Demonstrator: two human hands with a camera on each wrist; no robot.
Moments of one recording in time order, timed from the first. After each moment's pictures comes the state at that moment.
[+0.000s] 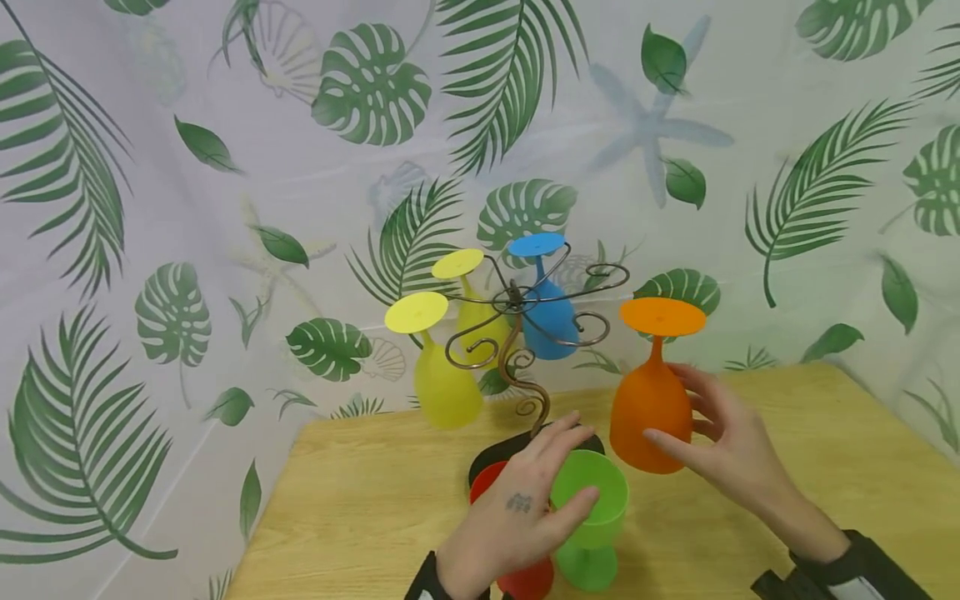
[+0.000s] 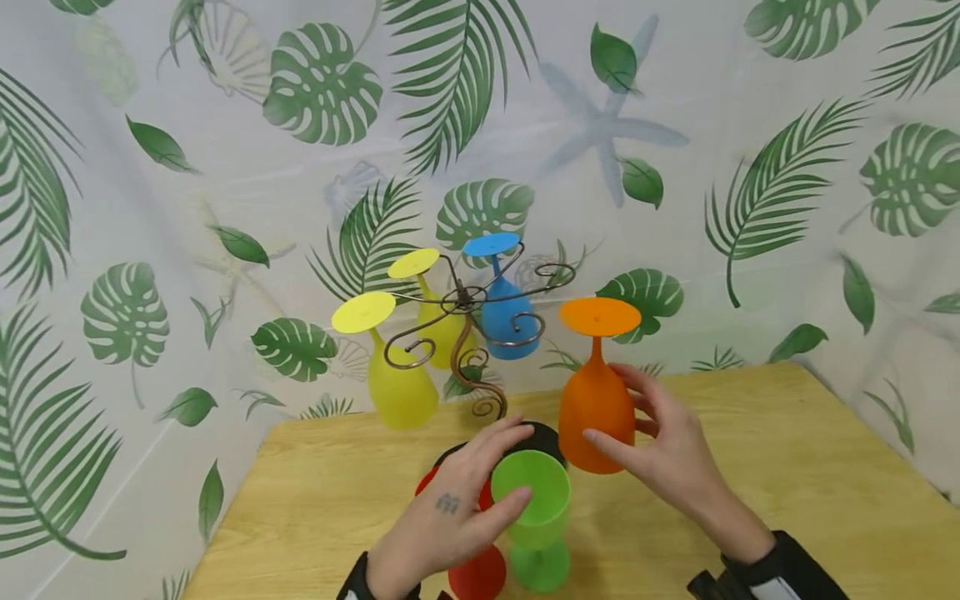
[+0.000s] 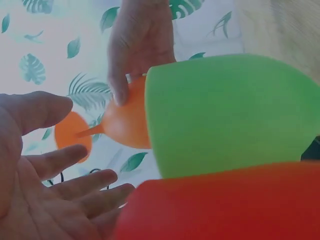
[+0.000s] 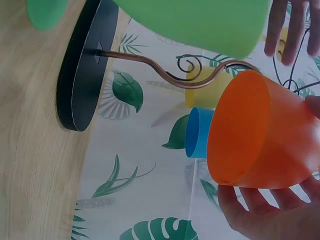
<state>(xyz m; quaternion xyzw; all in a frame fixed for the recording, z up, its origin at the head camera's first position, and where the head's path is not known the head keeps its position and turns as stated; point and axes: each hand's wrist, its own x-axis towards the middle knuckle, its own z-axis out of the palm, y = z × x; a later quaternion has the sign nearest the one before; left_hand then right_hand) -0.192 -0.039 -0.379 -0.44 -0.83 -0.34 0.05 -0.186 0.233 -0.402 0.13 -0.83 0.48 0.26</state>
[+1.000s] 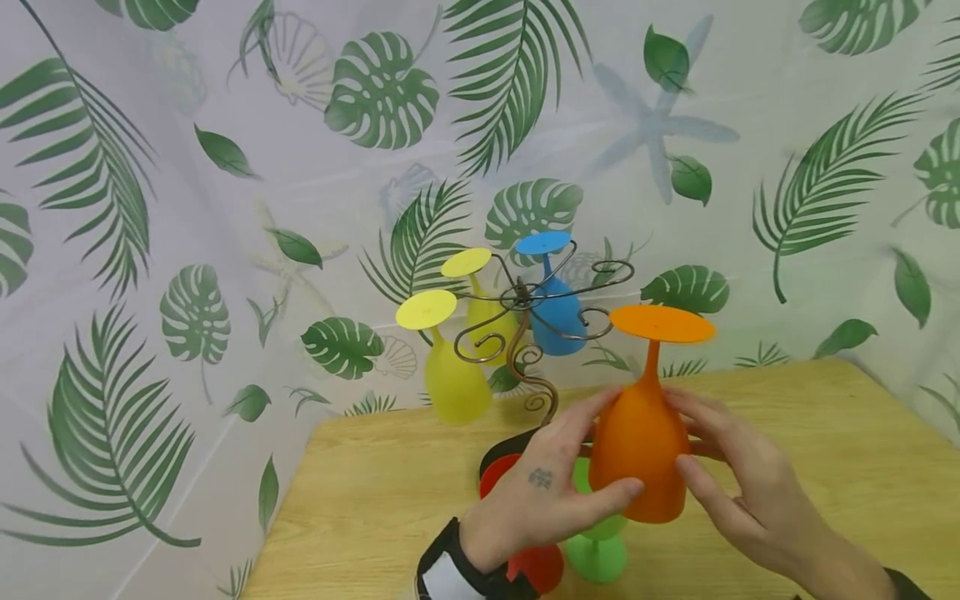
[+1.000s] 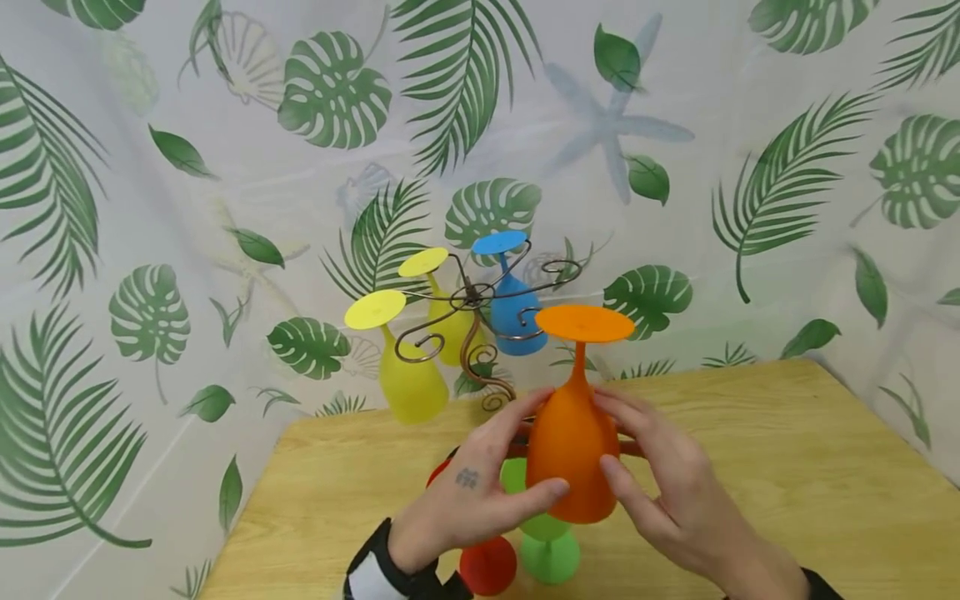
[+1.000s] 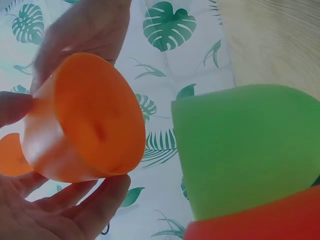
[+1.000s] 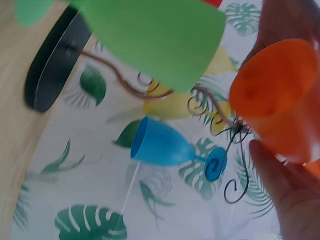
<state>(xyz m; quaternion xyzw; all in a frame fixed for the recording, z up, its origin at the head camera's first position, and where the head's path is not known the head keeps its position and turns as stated) -0.192 -0.021 -0.352 -0.49 -0.75 -0.43 0.01 -0.144 0.208 -0.383 0.35 -0.75 0.40 0.40</state>
